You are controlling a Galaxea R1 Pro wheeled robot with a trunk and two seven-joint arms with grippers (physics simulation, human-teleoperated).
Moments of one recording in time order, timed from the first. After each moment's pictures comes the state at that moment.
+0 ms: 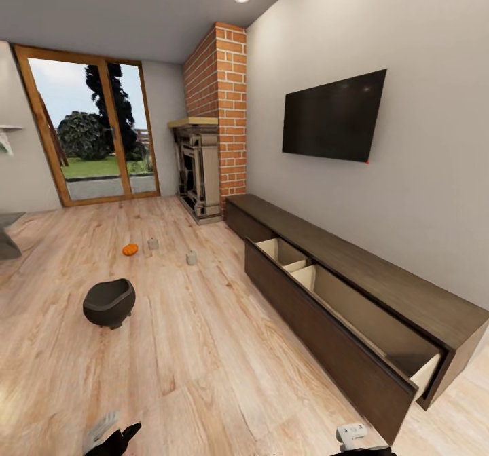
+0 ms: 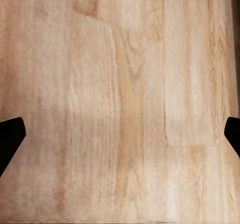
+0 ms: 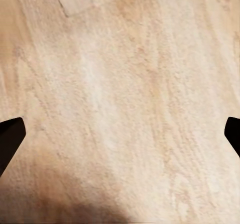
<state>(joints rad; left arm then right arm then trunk) -0.43 0.22 0.32 -0.10 0.42 0.08 -0.47 -0.30 -0.07 0.01 -0.53 0.11 0.38 0.29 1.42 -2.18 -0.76</state>
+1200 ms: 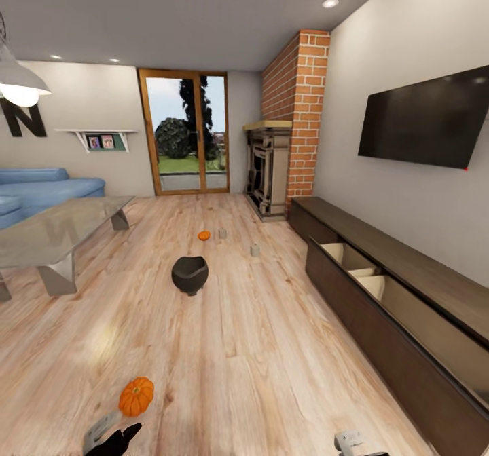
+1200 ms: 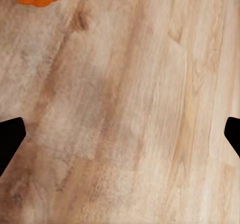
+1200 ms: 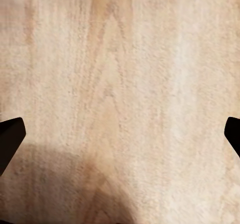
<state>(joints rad) -0.43 0.22 0.32 -0.09 0.42 0.08 -0.47 -0.30 -0.07 0.04 -0.49 0.11 0.37 0.29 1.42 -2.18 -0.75</state>
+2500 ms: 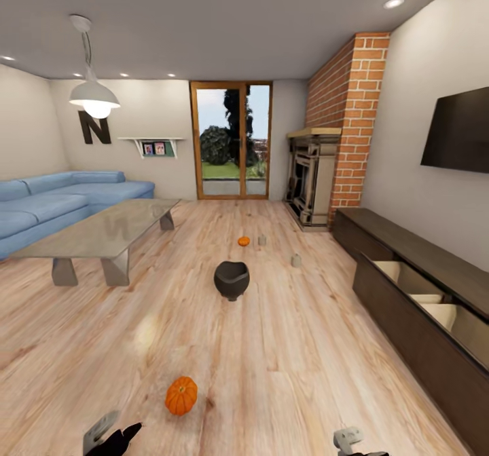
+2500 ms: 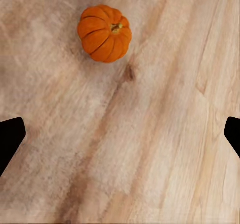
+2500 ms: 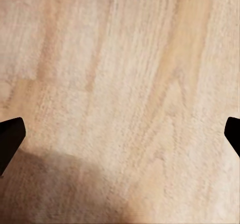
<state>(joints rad) -0.43 0.22 0.32 -0.09 0.42 0.08 -0.47 -0.30 -0.07 0.04 -0.49 0.11 0.34 0.29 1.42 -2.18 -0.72</state>
